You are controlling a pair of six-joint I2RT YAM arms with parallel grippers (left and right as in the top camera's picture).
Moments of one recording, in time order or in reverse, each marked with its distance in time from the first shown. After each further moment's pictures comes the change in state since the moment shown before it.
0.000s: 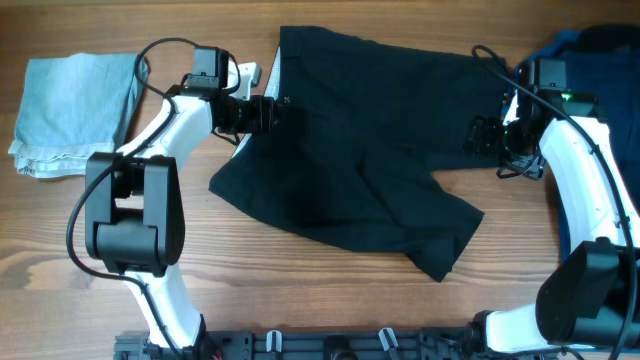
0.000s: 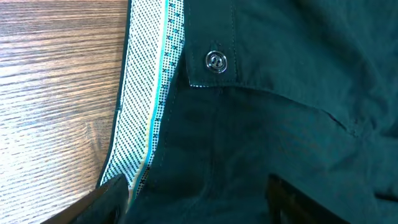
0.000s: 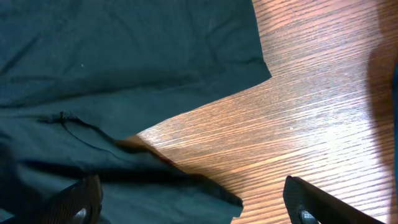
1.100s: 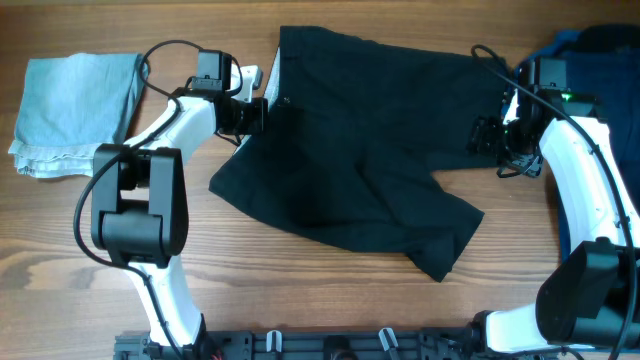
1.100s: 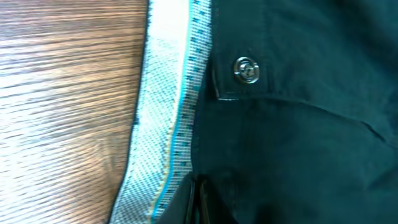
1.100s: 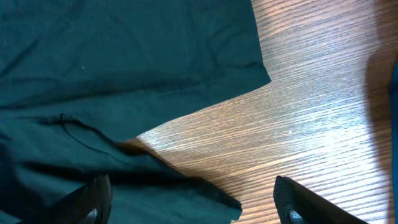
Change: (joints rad) left arm -0.002 0.053 0.000 0.050 -0.038 0.010; right arm 0.000 0.000 0.000 0.009 0.003 -0.011
